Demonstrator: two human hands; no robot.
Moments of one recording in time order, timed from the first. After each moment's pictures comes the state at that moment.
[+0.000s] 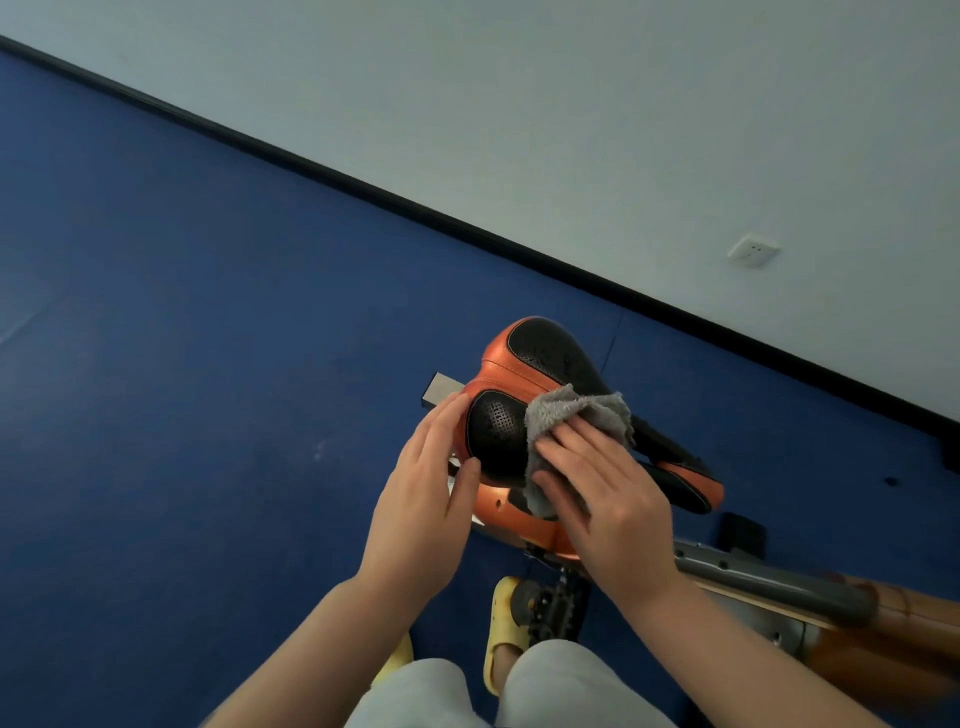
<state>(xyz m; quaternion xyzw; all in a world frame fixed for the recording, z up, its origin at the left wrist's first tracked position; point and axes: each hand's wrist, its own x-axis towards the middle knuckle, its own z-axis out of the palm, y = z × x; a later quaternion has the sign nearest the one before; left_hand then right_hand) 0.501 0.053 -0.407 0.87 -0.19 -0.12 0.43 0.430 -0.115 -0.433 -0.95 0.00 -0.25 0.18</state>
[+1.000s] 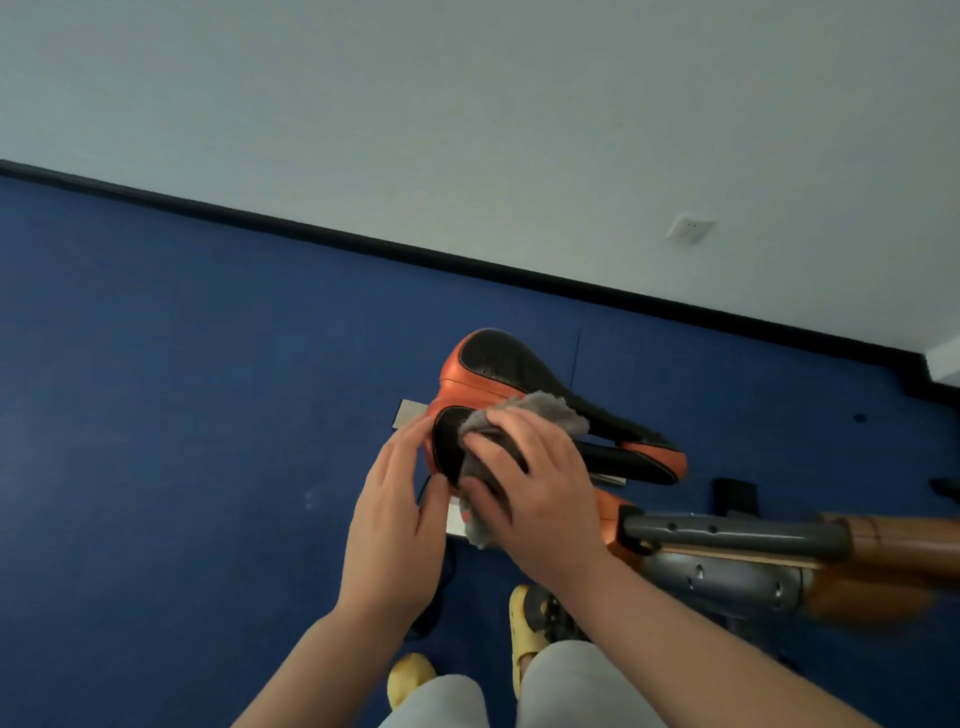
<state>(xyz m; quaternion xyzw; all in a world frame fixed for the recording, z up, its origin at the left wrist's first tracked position) 0.505 0.052 -0.391 0.85 -0.22 -0.12 0.46 0.444 -0.084 -0.438 -0.95 0.08 -0.25 0.15</state>
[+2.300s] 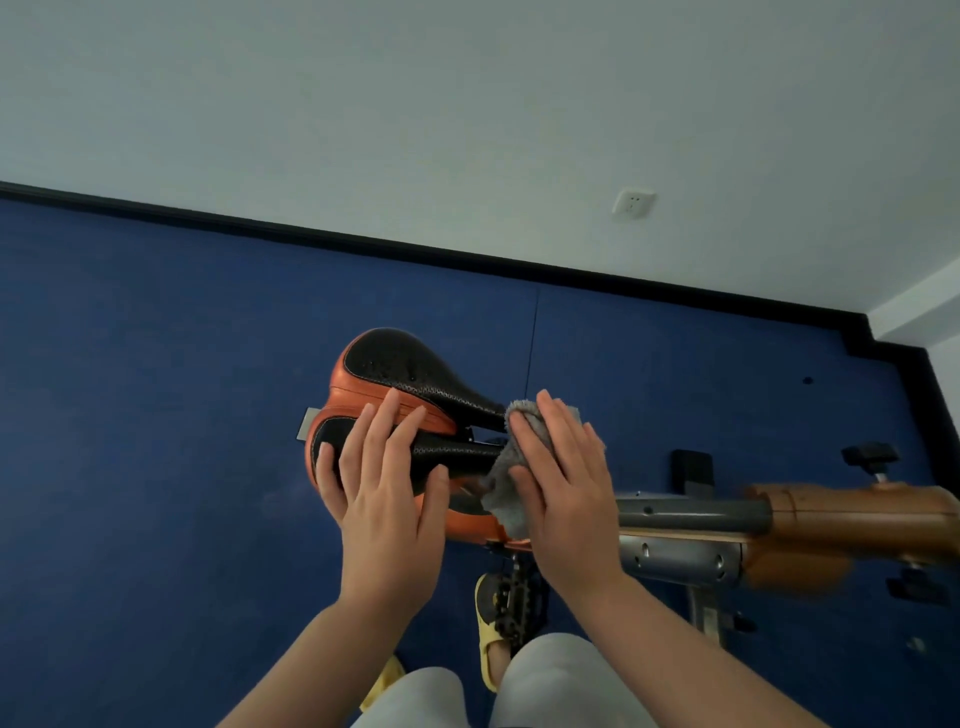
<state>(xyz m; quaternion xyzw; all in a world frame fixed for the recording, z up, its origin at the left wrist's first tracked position) 0.475 -0.024 -0.419 0.91 -0.27 -0.01 0.32 0.384 -0.162 -0.460 -0.93 0.21 -0.22 0.19</state>
